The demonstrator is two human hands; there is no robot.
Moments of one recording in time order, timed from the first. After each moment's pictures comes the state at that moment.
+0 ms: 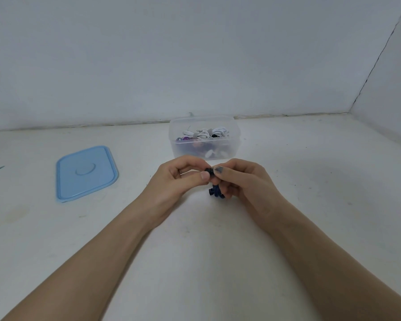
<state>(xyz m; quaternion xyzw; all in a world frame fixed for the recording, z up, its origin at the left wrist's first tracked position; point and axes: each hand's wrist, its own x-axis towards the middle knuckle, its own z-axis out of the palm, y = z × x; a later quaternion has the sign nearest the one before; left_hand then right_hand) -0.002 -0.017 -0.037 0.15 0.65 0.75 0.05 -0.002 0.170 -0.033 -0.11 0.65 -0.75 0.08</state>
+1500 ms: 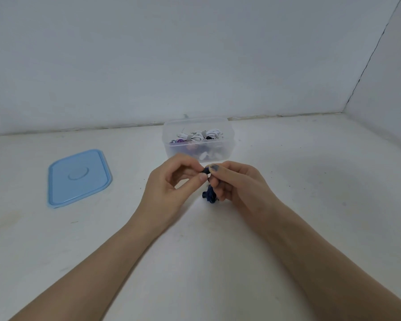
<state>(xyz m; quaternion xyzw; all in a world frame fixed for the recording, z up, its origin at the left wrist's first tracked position) 0.005 -0.005 -0.043 0.19 0.74 0.63 -0.14 -0.002 0.170 -0.032 -0.09 0.63 -0.77 0.09</state>
